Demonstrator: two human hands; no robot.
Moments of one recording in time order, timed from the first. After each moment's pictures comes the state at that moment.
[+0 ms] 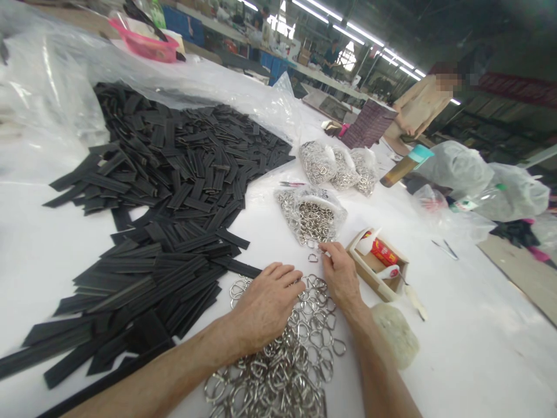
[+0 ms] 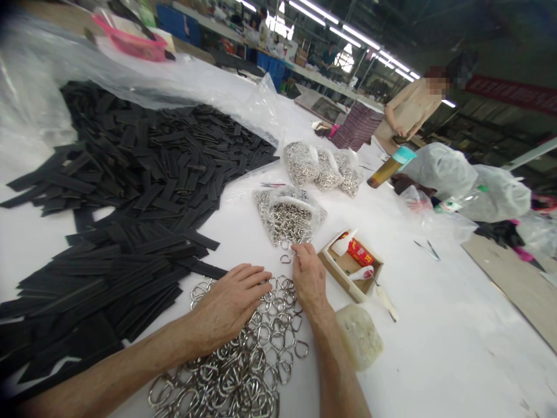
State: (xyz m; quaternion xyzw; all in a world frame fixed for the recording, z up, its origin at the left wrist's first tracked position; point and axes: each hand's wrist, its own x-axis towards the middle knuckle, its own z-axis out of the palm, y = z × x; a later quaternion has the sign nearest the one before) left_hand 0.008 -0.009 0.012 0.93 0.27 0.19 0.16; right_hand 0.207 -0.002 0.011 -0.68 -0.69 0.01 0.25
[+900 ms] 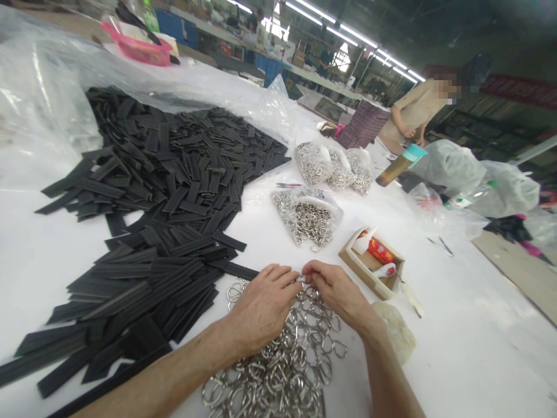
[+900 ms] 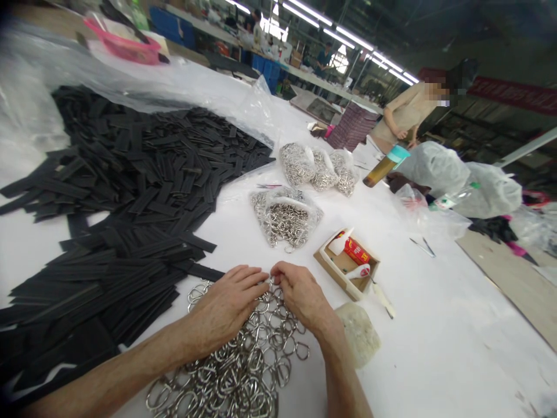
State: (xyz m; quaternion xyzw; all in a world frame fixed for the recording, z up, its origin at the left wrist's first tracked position) left_hand 0.008 -0.009 0.013 0.93 0.27 0.20 0.18; right_hand 0.196 -0.027 0.042 -0.64 -0.69 0.28 0.18
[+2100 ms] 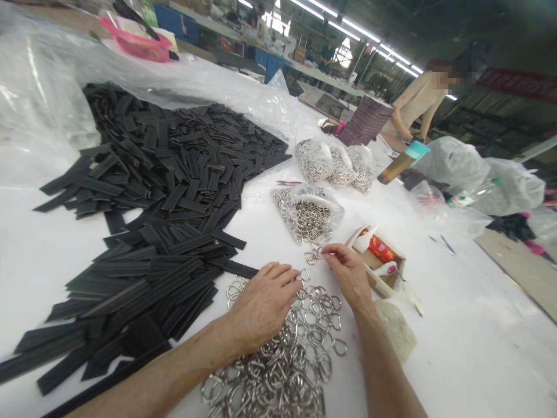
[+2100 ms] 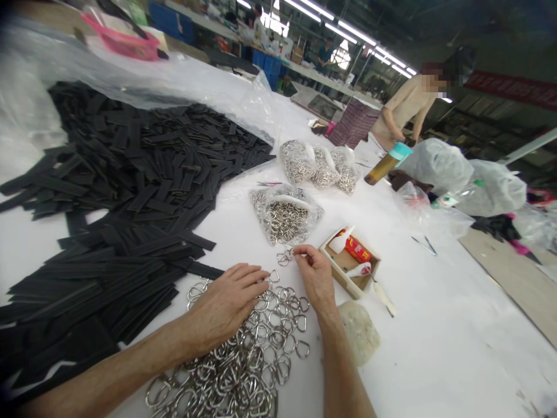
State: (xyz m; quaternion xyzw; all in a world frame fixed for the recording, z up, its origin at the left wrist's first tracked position) left_hand 0.008 -0.009 0.016 0.92 0.27 0.20 0.18; right_hand 0.220 -0.008 0.015 -0.68 -0.57 0.22 0.40
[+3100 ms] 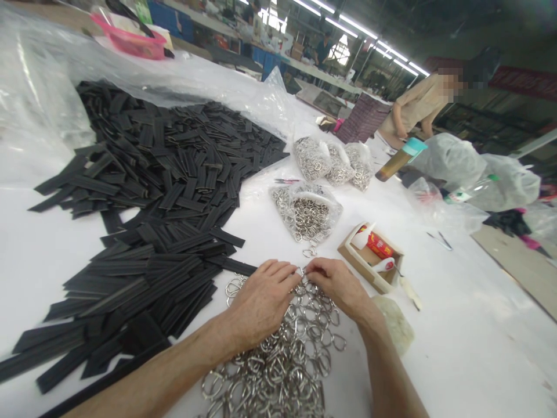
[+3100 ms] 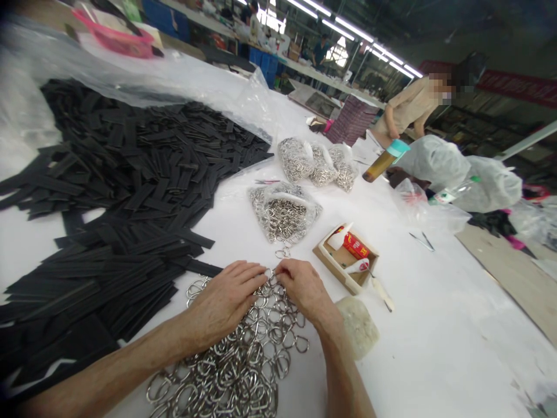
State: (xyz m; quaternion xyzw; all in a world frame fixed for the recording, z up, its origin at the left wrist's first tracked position) left_hand 0.008 -0.009 0.013 0.92 0.28 0.20 0.20; right_hand 0.199 -0.026 0.044 -0.67 -0.68 0.25 0.16
